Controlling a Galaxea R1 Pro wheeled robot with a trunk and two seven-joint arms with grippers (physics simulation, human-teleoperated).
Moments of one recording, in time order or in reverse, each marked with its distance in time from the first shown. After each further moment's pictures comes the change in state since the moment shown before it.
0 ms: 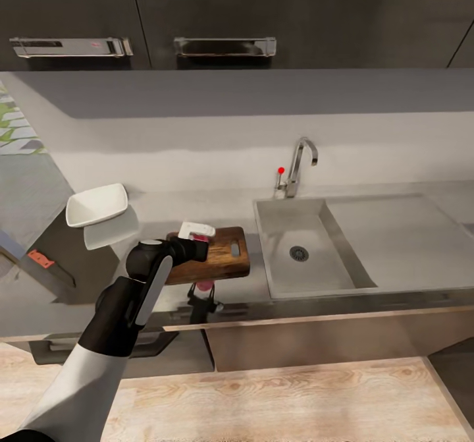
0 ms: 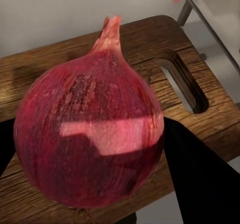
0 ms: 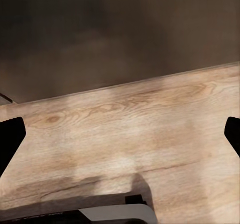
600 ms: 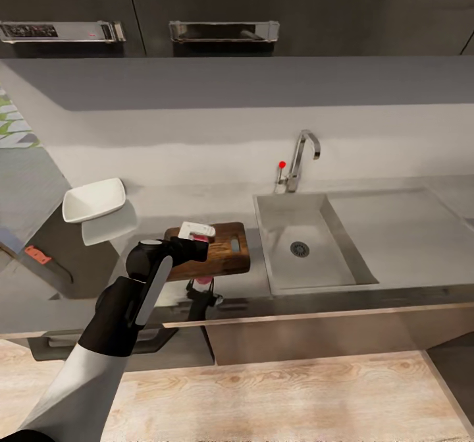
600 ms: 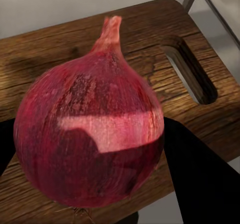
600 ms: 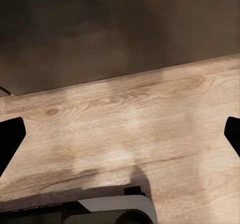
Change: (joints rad) left arm 0.000 0.000 0.000 0.000 0.000 0.000 0.000; right arm 0.000 0.000 0.000 0.000 0.000 0.000 0.000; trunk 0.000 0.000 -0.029
